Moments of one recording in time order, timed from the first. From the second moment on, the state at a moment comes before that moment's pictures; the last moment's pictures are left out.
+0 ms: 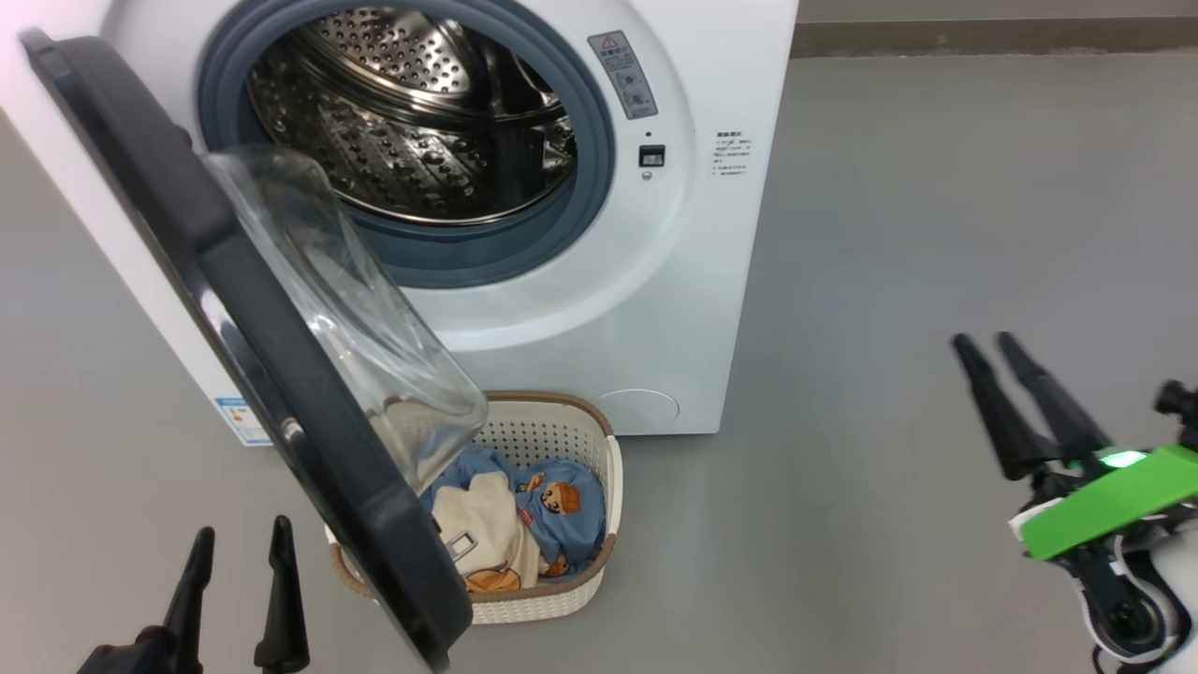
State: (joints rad) left arm 0.08 0.04 0.03 0.03 -0.27 -0.10 -0.26; right arm -0.32 -0.56 0.46 0.19 1.17 0.13 -0.25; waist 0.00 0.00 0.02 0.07
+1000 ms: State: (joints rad) left arm 0.09 0.04 0.04 0.03 -0.27 -0.10 -0.26; right arm 0.06 -0.20 -0.10 0.03 0.24 0.13 -0.25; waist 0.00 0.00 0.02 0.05
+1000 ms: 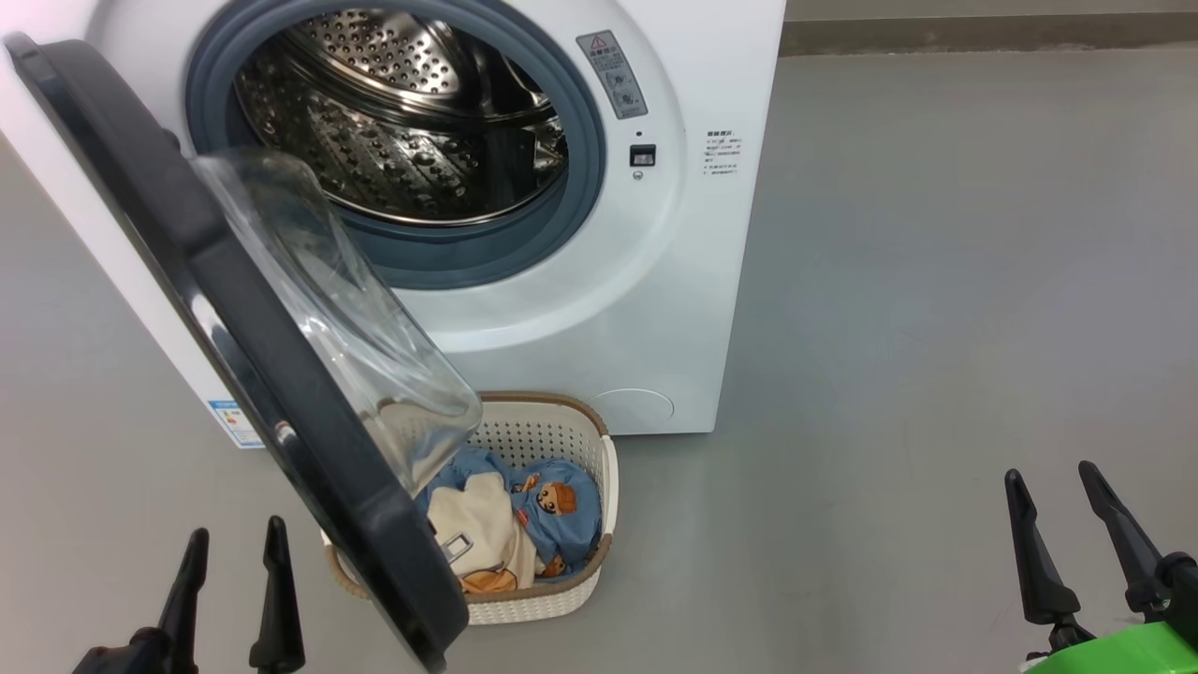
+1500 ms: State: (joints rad) left arm 0.10 0.04 0.04 0.03 -0.27 -0.10 -0.26; right arm 0.10 -0.12 -0.18 0.06 0.19 0.13 -0.25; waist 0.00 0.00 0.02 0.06
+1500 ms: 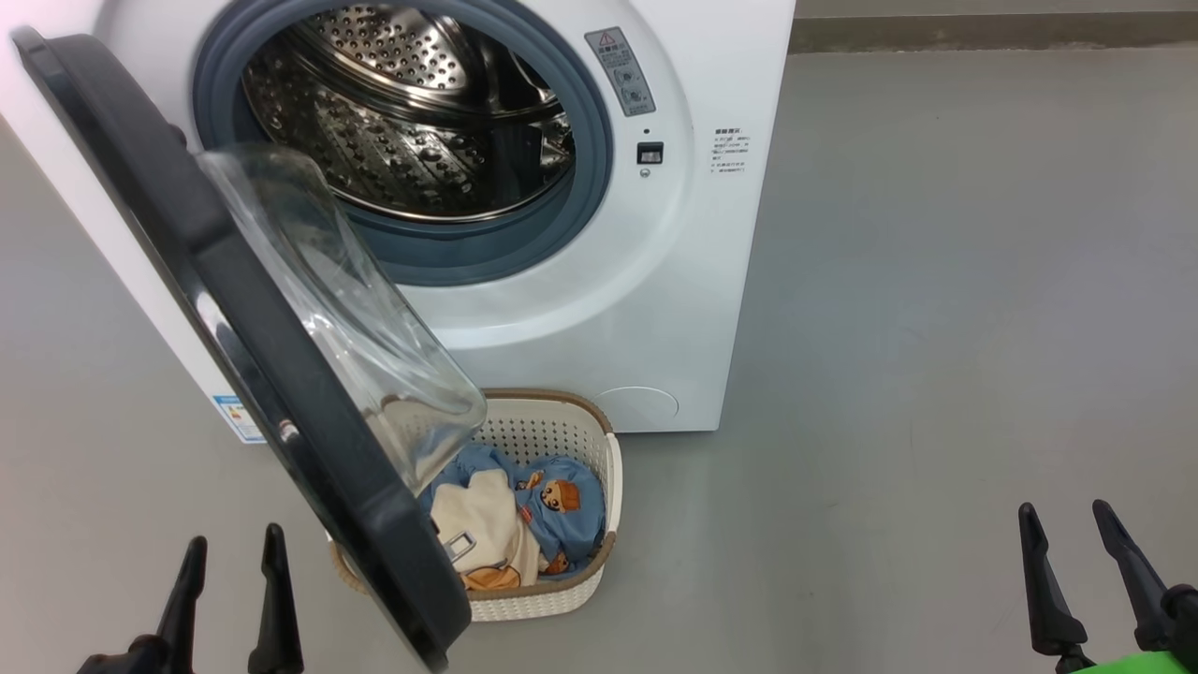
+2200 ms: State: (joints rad) left arm 0.10 0.04 0.04 0.03 -0.27 -0.09 -0.26; right arm 0.10 -0.12 -0.18 0.09 0.18 0.13 -0.25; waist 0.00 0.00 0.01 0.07
